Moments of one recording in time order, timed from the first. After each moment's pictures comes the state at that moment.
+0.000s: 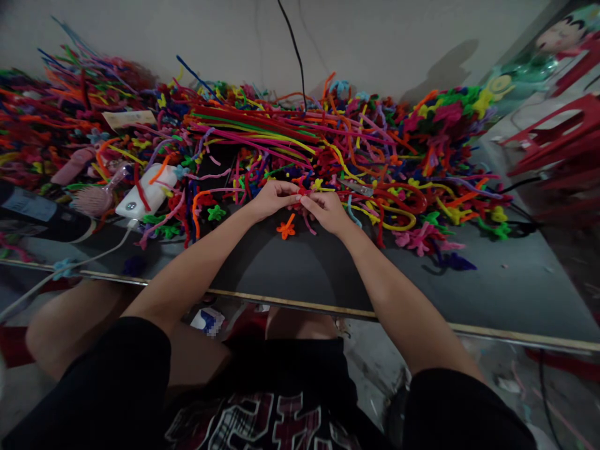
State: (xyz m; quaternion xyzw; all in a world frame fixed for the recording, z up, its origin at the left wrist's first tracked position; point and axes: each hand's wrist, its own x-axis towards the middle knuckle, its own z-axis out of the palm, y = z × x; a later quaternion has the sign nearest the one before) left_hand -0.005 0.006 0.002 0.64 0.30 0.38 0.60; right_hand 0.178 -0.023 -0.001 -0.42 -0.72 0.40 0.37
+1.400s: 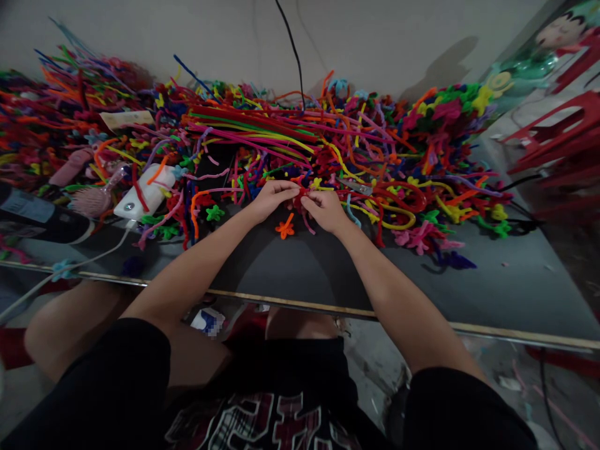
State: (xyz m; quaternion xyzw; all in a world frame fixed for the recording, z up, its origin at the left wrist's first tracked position) left_hand -0.002 0.006 -0.003 0.62 0.33 0.40 0.58; right_hand 0.175 -0.020 -0.002 -0.46 -0.73 0.35 0.36
